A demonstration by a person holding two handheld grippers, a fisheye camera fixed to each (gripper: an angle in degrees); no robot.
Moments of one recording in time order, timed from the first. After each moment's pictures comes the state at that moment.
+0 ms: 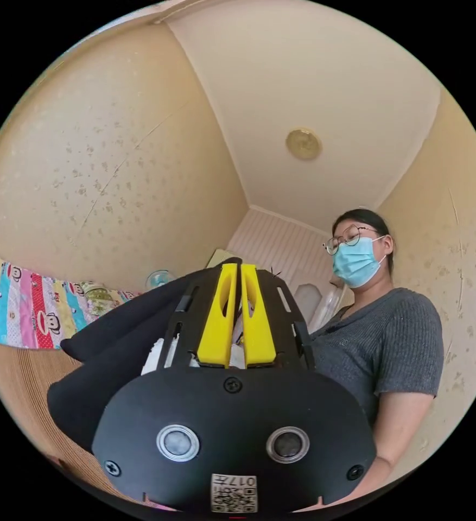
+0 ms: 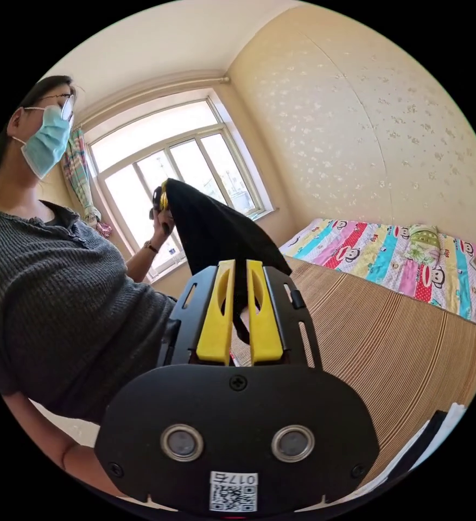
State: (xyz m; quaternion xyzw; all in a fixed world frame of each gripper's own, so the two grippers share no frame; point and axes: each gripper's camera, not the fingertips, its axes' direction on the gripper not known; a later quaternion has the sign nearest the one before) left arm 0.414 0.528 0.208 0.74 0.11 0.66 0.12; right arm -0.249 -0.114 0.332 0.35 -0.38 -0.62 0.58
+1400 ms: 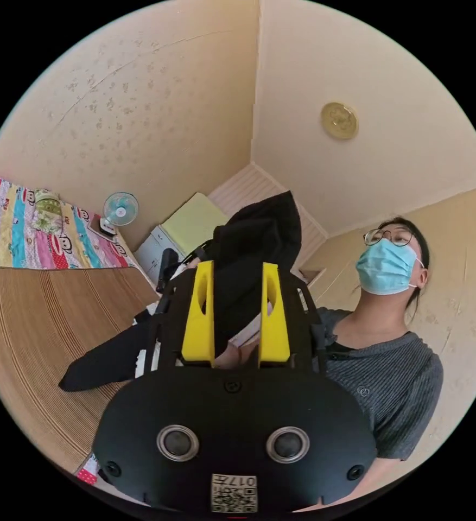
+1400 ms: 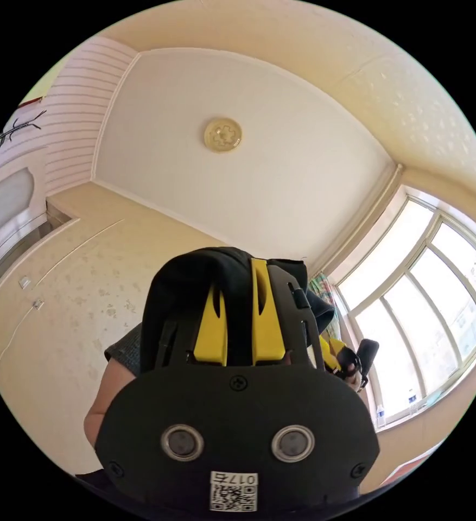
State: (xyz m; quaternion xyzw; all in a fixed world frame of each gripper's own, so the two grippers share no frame) left arm 0.548 0.275 0.137 0.59 0.19 0.72 0.30; right arm -0.292 -0.177 0.107 -0.02 -0.85 -0.52 -0.04
